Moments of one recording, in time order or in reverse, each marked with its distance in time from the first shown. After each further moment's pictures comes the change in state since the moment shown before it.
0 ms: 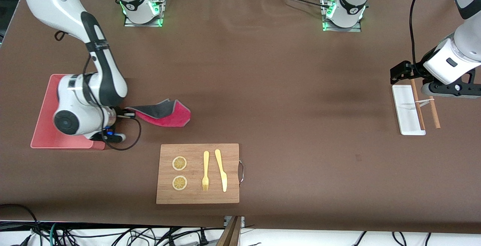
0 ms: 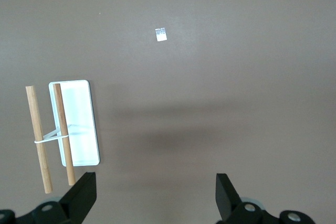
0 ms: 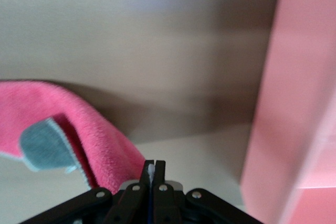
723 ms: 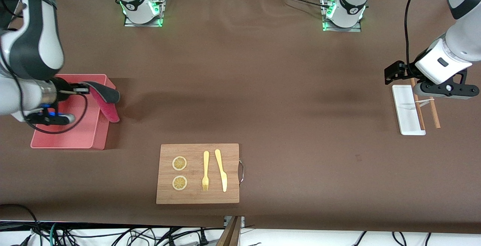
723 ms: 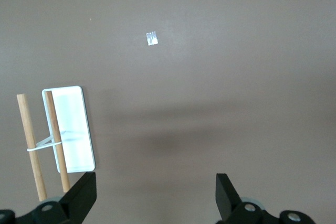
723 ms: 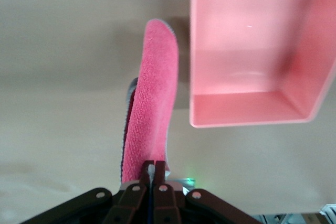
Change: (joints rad) left arm -0.021 0.007 -0.016 -0.002 0.000 0.025 0.000; right arm -0.051 -0.162 -0.030 0.312 -0.051 -0.554 -0.046
